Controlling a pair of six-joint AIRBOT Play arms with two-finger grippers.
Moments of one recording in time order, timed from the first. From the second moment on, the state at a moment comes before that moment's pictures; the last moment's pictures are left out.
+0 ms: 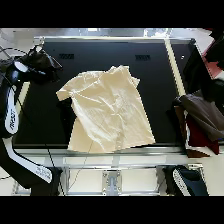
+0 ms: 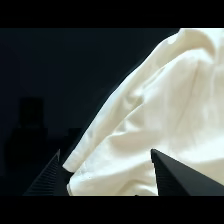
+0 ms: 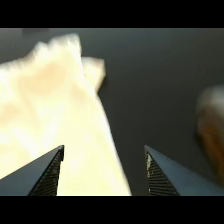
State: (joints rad) left arm 0.22 -1.82 1.66 1.15 -0.98 -1.25; right arm -0.12 -0.58 1.20 -1.36 1.32 1.74
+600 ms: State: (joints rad) left arm 0.19 -1.87 1.69 1.11 -0.97 -1.18; right arm -0.12 -0.78 0.57 -1.13 1.33 1.72
